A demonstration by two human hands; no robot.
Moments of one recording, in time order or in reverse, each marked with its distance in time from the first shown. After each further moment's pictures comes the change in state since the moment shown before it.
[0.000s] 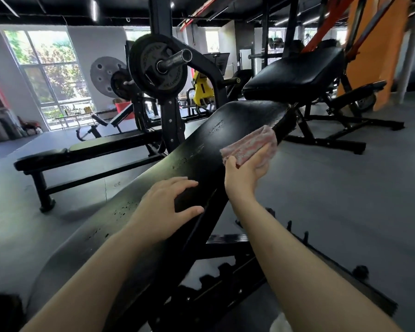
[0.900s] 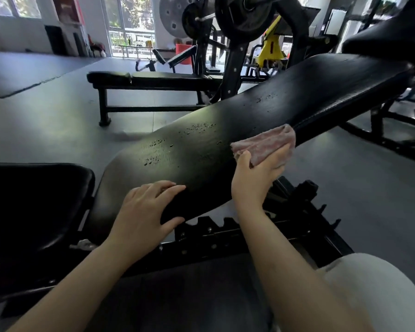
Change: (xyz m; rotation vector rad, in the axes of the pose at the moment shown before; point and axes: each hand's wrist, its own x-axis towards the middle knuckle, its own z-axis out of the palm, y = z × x) left_hand -0.202 -0.057 0.033 0.305 0.221 -0.192; right_hand -0.149 0.044 0.022 -0.152 -0.189 -0.054
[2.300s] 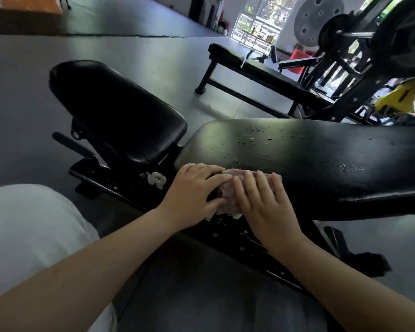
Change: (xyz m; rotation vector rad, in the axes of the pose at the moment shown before) left_hand -0.059 -0.013 0.013 -0.044 0.201 -0.333; right_hand -0.031 0.060 0.031 -1.103 -0.296 -1.955
